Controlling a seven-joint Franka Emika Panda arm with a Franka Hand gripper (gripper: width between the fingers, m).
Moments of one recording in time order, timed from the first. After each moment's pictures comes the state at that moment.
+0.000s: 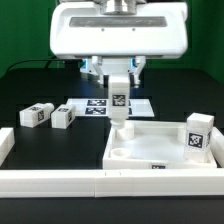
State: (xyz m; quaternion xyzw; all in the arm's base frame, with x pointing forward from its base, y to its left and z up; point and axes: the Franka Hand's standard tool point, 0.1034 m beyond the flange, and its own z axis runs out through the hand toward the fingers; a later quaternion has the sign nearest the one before) arm 0.598 -0.017 0.125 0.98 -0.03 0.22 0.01
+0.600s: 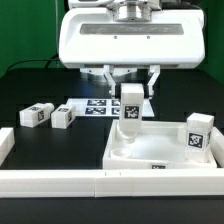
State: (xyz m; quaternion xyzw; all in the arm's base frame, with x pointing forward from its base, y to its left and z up) arm 0.613 -0.012 0.116 0.97 -0.01 0.23 0.01
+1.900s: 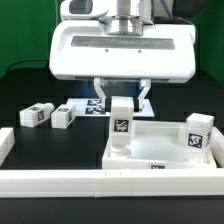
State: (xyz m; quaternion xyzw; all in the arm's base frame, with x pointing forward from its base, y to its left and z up) arm 0.620 -0.024 0.100 0.97 -0.01 0.24 0.03
